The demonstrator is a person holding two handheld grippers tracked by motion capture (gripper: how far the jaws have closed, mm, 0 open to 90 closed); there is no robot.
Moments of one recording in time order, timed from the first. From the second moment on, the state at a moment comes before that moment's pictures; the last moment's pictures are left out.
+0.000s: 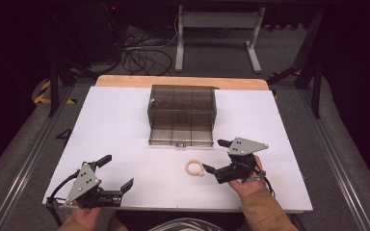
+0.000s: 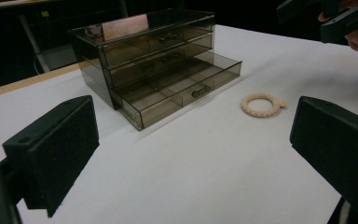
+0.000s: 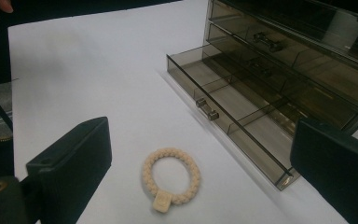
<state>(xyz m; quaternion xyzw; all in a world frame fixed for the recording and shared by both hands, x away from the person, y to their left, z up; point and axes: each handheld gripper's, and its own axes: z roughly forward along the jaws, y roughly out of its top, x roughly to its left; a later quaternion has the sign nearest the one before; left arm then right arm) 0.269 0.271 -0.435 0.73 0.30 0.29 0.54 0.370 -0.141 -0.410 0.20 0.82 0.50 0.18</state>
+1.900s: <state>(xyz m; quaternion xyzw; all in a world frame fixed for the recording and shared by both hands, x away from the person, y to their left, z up) 0.270 0.271 -0.435 0.73 0.30 0.29 0.54 0.401 -0.100 -0.421 0.22 0.89 0.37 0.14</state>
